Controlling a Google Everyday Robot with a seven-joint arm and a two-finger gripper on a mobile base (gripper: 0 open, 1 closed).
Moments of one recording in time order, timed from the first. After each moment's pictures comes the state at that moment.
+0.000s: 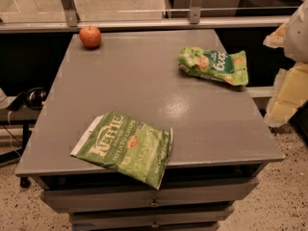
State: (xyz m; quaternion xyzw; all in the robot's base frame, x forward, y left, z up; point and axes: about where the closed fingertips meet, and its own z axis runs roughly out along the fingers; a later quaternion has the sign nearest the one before) arm 0.438 -0.216 0.978 -0.60 0.78 -0.04 0.16
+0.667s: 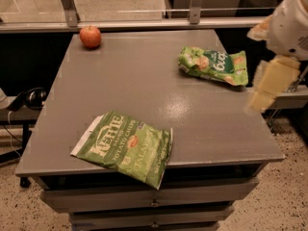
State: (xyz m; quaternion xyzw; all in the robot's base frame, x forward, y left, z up) arm 0.463 -0.189 0.981 -0.61 0.76 -0.02 0.20
